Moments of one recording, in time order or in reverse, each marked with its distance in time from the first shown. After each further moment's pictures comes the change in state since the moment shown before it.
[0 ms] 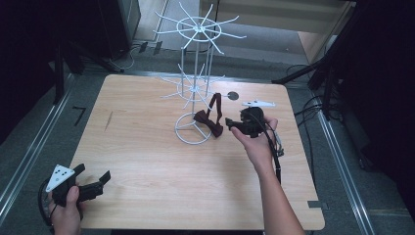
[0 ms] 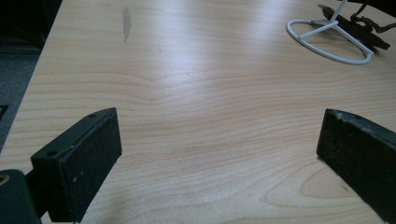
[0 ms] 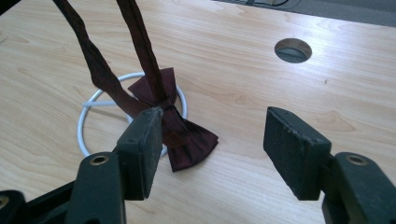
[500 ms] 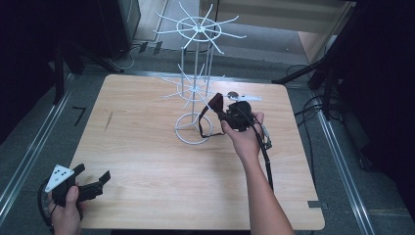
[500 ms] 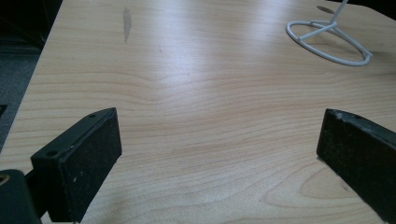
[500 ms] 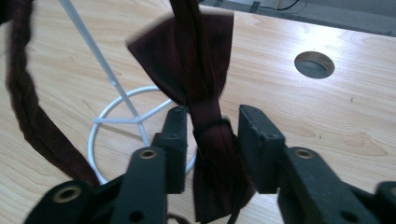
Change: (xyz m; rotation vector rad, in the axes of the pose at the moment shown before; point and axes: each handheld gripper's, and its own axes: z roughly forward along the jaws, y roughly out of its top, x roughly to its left) left arm 0.000 0.000 0.000 -0.005 -0.001 -0.005; right arm 0.024 0.017 0.024 -0.008 0.004 -0.010
